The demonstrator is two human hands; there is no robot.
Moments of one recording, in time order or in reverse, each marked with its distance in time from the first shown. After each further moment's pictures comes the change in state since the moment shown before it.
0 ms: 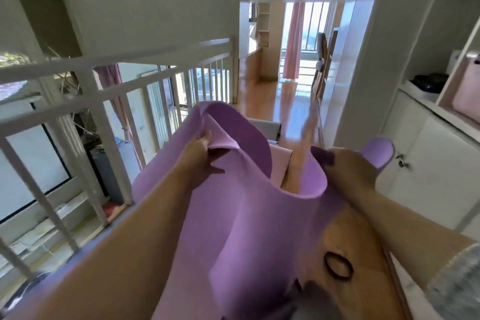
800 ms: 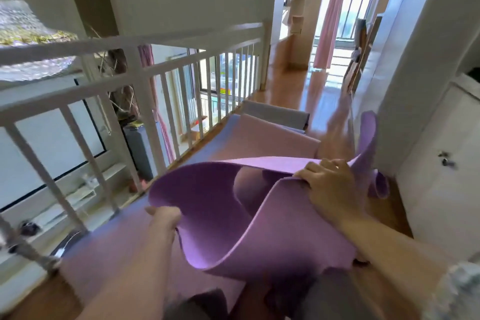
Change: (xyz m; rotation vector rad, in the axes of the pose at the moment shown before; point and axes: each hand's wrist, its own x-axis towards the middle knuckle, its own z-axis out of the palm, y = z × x) left_hand -0.026 -0.141 -0.197 0.506 0.669 -0.542; right_hand -0.052 -0.053 0.089 -0.181 0.355 -0.714
